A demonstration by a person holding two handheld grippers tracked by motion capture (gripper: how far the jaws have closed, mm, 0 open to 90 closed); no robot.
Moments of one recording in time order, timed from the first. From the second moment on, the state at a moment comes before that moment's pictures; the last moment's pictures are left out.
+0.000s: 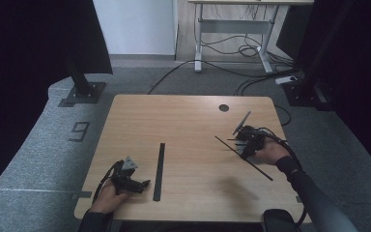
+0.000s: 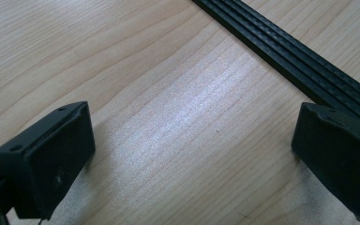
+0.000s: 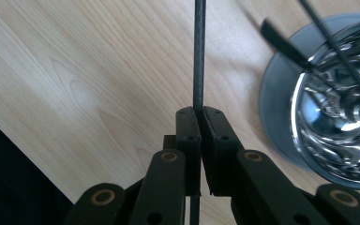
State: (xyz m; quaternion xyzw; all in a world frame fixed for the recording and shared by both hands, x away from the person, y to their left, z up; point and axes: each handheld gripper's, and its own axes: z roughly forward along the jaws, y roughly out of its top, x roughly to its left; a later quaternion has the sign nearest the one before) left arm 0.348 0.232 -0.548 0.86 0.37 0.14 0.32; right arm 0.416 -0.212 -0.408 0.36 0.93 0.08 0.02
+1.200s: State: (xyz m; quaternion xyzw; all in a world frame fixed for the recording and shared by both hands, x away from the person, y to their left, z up) left arm 0.348 0.232 -0.548 0.86 0.37 0.14 0.32; right arm 0.470 -0.265 -0.437 0.42 0.90 0.05 0.08
